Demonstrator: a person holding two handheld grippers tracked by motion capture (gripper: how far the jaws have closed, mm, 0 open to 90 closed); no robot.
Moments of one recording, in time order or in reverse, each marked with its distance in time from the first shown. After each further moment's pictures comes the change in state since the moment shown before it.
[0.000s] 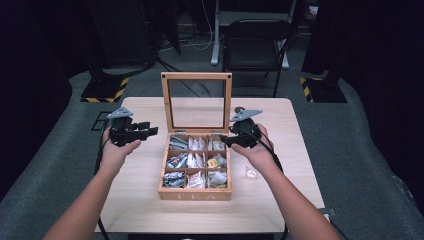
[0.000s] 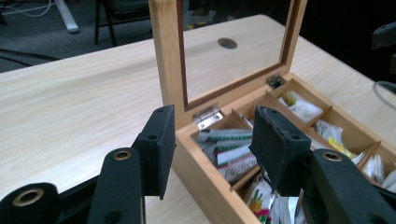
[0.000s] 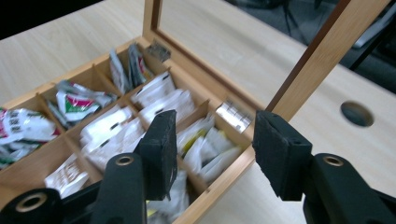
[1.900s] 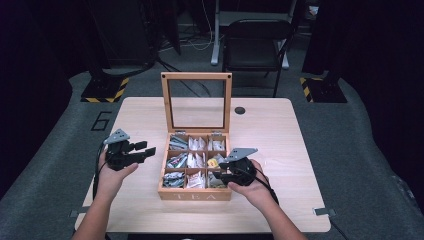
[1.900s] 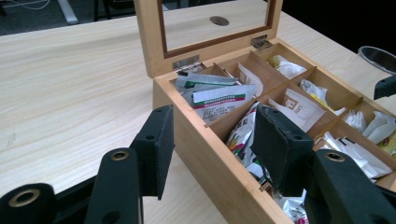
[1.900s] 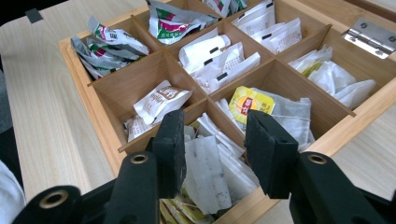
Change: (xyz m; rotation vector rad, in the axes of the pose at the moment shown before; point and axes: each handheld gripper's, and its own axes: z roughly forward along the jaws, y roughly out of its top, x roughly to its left) left arm -0.024 -0.054 -0.020 -0.009 0.007 -0.008; right arm 0.060 -0.079 0.007 0.007 0.183 -0.032
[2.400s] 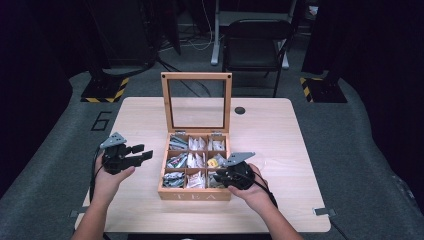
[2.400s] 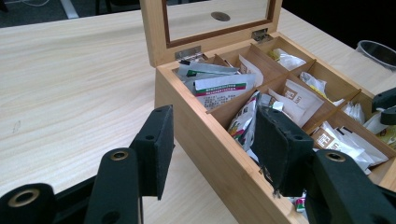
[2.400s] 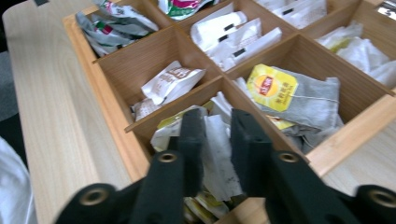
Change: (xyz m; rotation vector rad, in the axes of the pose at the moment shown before) left arm 0.001 -0.009 -0.010 0.011 -0.003 -0.011; right arm 0.003 -0.011 0.009 0.035 0.036 -0.014
